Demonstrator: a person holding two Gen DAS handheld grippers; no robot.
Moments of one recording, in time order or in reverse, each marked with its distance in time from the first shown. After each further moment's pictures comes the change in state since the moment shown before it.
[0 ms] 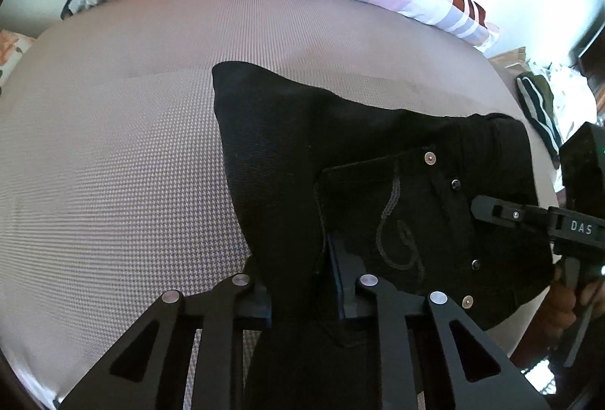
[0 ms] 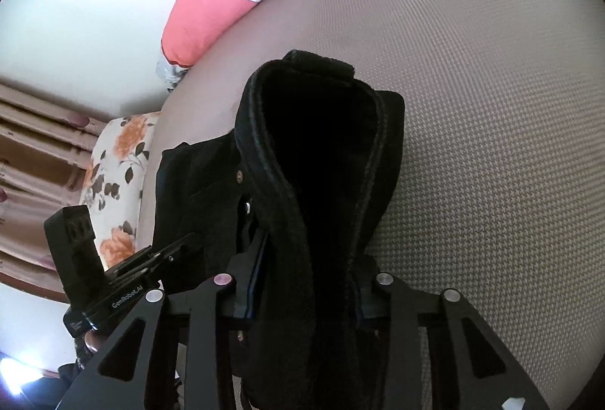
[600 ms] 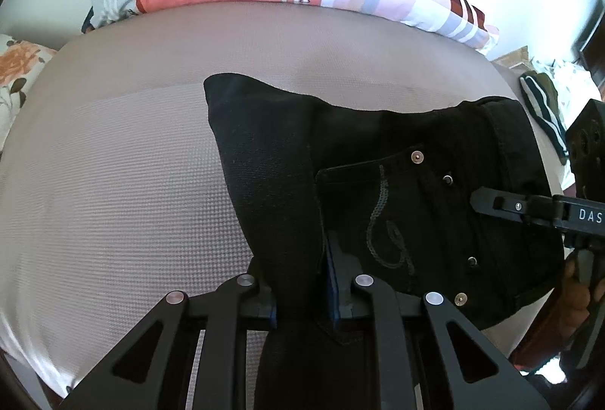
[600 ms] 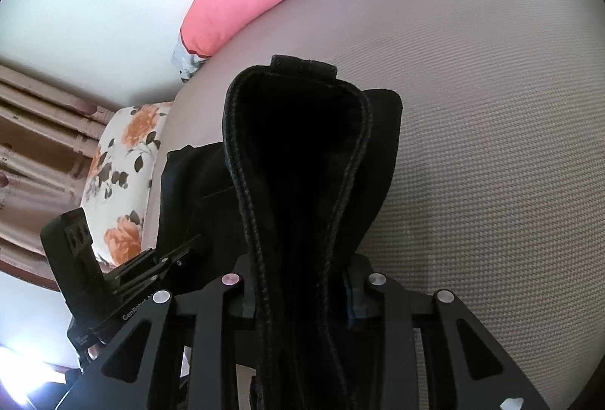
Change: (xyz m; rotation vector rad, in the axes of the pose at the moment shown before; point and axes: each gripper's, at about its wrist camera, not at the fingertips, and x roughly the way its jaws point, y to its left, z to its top) left arm -0.022 -0.004 -0.009 0.016 -0.048 0.061; right arm 0.001 0.036 -0.010 -0.039 0.005 0.004
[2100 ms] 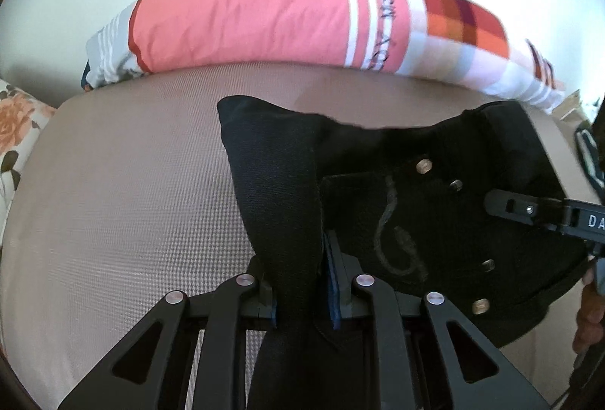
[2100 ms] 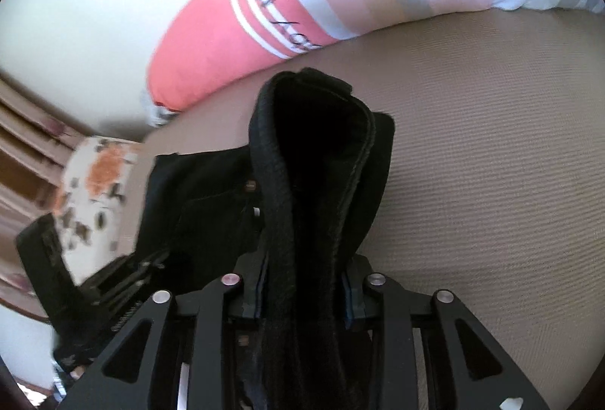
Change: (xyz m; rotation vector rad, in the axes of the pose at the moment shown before) left arm 0.095 0.060 0.145 -0.010 -0.139 0.138; right arm 0.082 0.023 0.163 -0.093 -0.077 -0.148
